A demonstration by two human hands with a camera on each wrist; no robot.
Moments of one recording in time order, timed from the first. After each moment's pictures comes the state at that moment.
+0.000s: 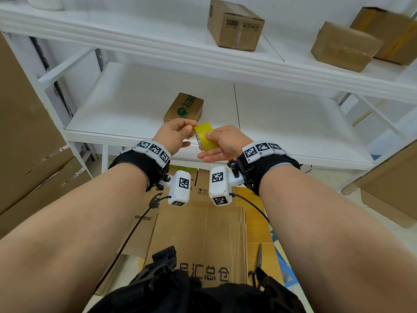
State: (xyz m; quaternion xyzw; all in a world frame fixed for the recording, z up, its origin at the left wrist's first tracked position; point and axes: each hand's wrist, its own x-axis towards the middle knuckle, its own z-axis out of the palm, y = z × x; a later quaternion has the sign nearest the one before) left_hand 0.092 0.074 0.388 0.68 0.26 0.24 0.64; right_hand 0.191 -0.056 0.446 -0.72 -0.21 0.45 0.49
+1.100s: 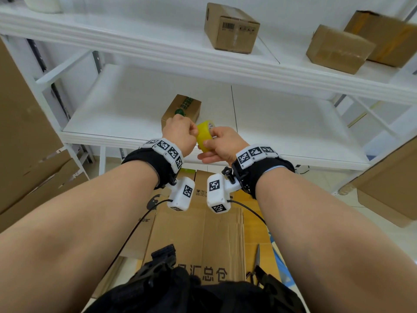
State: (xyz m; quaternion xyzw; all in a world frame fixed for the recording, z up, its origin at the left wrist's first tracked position) left_hand 0.112 0.054 0.409 0.87 0.35 0.20 0.28; right_hand 0.198 -0.059 0.431 -0.76 -0.30 0.37 0.44
